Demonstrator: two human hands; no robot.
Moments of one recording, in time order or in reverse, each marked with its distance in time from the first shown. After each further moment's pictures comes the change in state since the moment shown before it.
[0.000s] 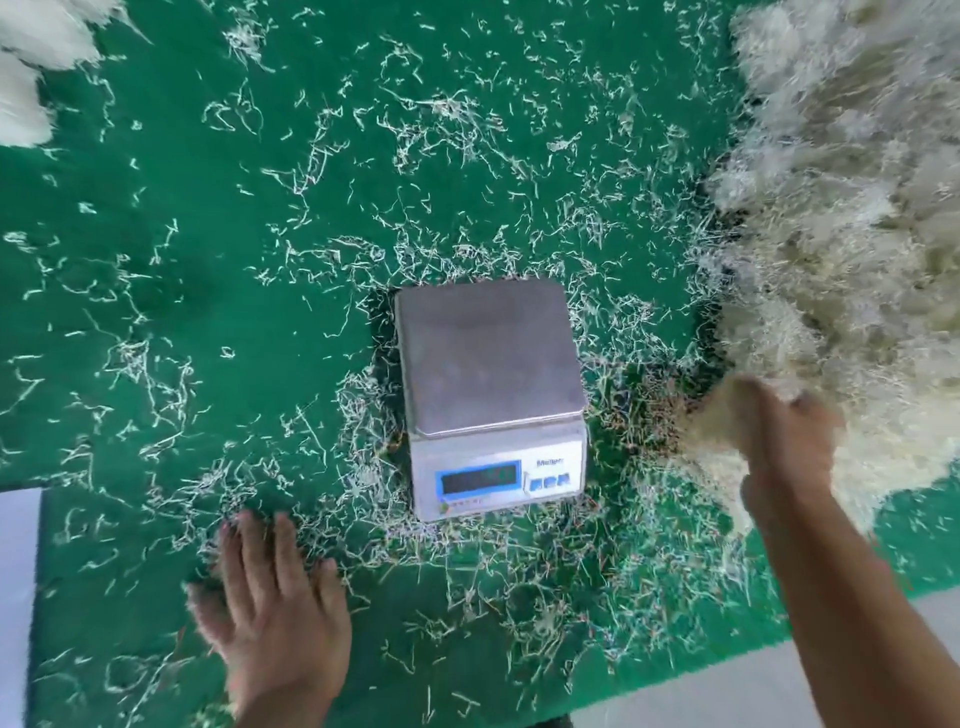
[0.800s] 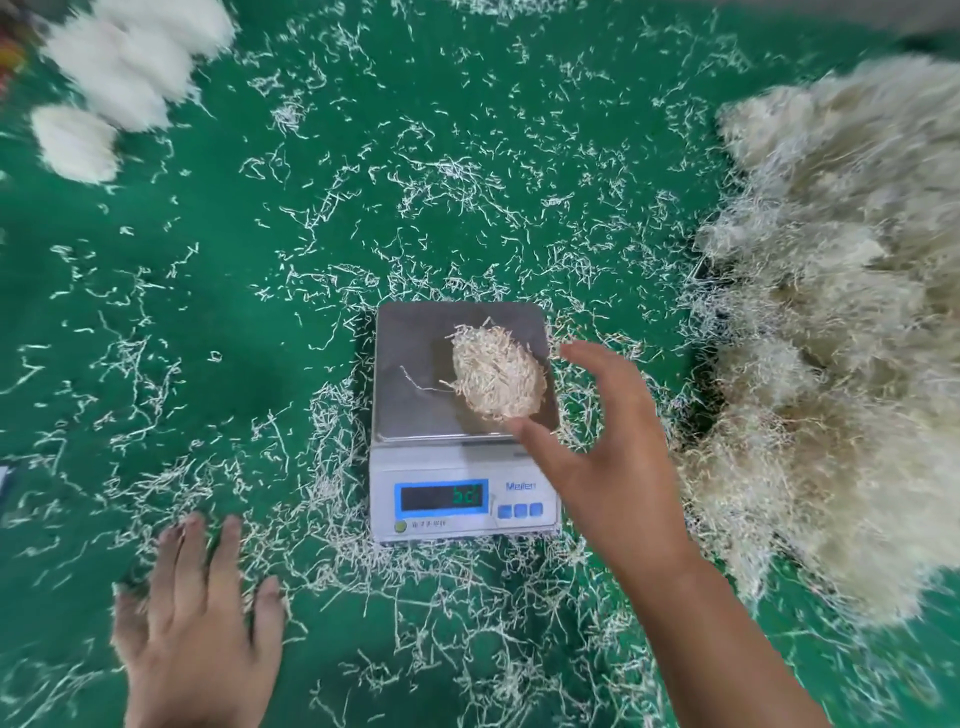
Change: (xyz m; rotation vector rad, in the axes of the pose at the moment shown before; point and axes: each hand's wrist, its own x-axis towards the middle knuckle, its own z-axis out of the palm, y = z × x) left_hand -0.004 0.004 -0.006 0.112 0.183 0.048; right_hand -0.062 0.020 0.049 -0.182 -0.439 -0.969
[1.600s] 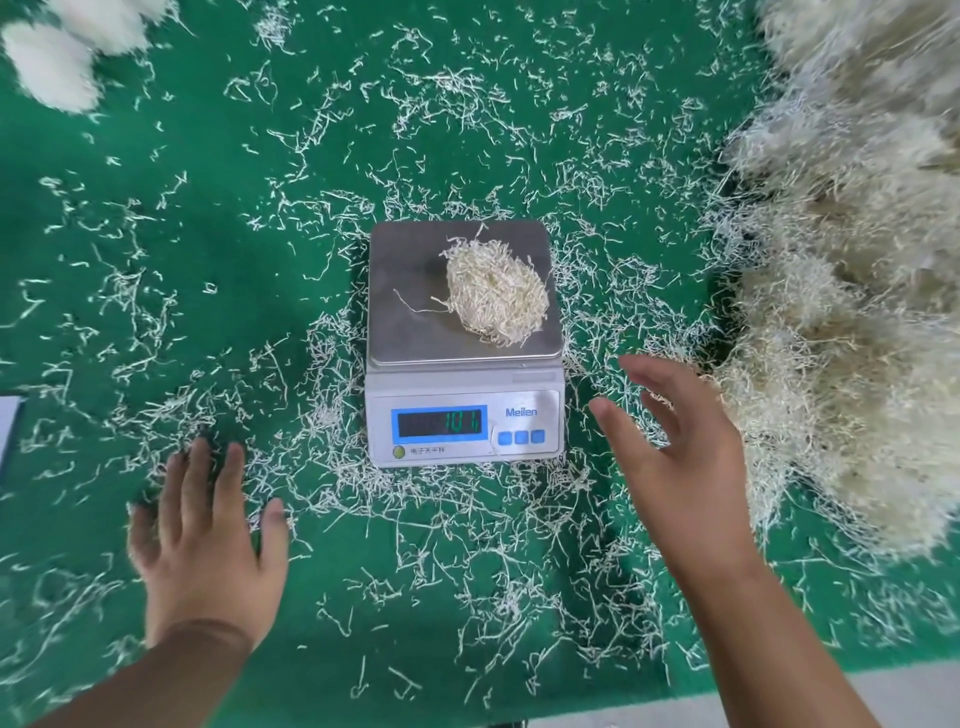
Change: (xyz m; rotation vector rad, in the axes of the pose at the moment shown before) left_hand -0.003 -0.003 0.008 -0.054 0.008 -0.023; right_hand -0.062 0.044 -0.026 0.156 0.044 0.268
